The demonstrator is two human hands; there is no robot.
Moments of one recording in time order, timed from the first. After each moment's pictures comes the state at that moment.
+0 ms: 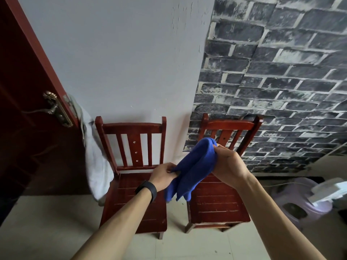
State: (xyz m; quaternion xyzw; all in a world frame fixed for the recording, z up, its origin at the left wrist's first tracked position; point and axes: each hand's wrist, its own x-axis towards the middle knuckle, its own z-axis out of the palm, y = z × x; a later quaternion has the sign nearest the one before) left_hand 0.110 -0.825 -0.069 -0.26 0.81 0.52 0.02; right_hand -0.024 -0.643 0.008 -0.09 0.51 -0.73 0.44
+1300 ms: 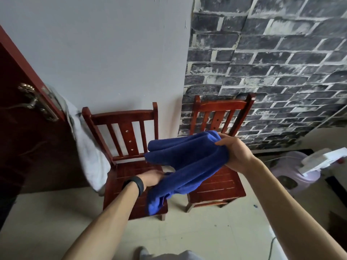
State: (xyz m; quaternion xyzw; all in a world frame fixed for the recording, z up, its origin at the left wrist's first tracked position) left_hand 0.141 -0.834 -0.109 -0.36 0.72 0.56 0.20; right_hand -0.032 -0.604 -0.006 -0.04 0.57 -0.70 0.43
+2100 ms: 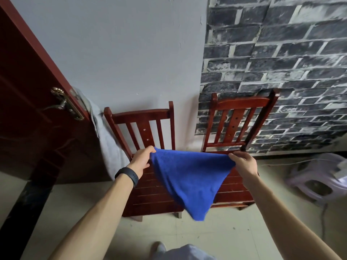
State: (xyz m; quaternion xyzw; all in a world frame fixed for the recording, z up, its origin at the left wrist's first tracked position) left_hand 0.152 -0.883 -0.061 -0.48 0.57 0.67 -0.06; right_hand -0.032 -0.598 -0.111 0.10 0.80 -0.57 0.17
